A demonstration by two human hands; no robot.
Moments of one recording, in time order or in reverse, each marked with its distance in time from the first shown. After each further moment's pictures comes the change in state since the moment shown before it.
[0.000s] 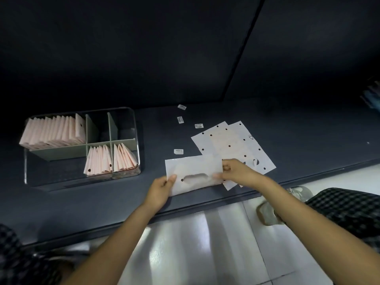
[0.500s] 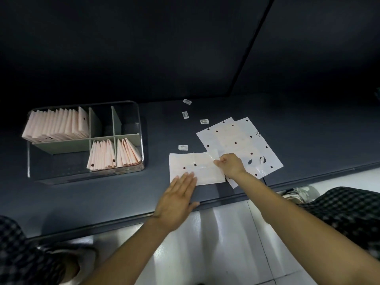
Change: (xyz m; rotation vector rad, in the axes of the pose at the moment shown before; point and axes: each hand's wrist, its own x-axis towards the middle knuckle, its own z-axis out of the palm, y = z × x) left_hand -0.027 -0.016 0.026 1.128 0.009 0.736; right_hand 0.063 0.019 0.027 -0.229 0.422 0.250
